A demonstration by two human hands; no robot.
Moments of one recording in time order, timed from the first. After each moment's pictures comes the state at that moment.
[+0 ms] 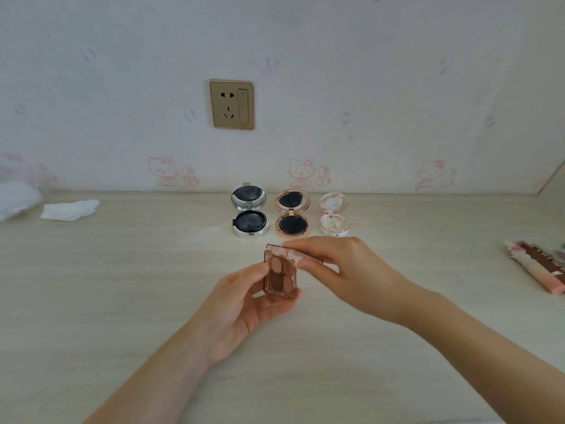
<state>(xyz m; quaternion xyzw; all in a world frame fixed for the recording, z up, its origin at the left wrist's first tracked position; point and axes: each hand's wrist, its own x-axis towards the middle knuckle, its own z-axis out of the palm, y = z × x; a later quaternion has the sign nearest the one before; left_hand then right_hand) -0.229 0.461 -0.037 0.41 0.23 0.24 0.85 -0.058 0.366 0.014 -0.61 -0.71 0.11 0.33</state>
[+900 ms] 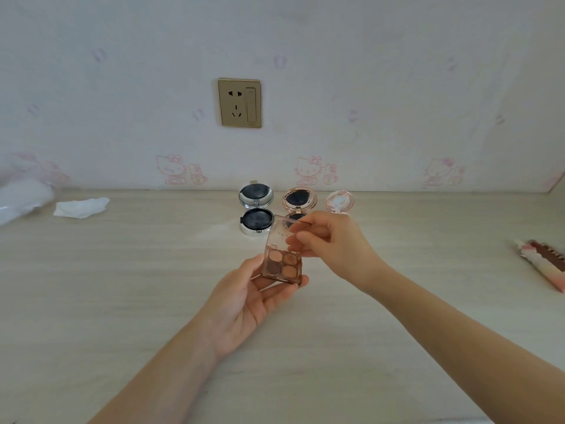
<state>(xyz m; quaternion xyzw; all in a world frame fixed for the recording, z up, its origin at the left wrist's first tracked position) -0.229 0.468 -0.040 0.30 0.22 0.25 0.89 -0.062 0.410 0.000 -0.63 -0.50 0.29 0.53</state>
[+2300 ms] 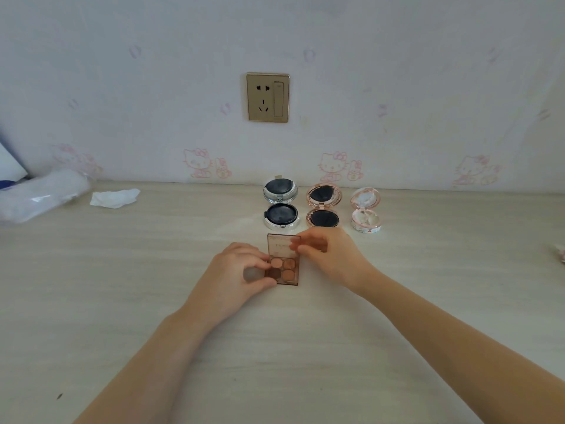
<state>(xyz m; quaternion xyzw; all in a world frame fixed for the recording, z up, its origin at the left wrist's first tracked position) -0.273 0.518 -0.060 0.88 0.30 0.30 0.22 -0.071 0.449 -0.046 -0.66 -0.55 0.26 0.44</state>
